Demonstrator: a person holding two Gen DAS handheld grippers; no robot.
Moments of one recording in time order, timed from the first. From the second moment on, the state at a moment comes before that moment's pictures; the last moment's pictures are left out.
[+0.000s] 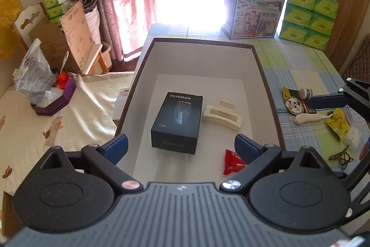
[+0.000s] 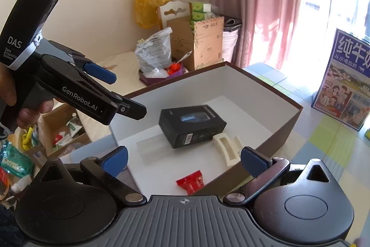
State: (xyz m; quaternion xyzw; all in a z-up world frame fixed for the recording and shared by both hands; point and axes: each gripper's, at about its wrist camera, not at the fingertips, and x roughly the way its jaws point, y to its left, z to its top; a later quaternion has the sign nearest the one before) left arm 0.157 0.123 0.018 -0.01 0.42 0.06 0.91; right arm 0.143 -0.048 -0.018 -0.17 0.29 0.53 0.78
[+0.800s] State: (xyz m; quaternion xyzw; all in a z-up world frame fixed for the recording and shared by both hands) left arm 0.047 0.042 0.000 -0.04 0.45 0.10 0.89; right arm 0.102 -0.139 -0.034 -0.15 0.33 0.56 0.74
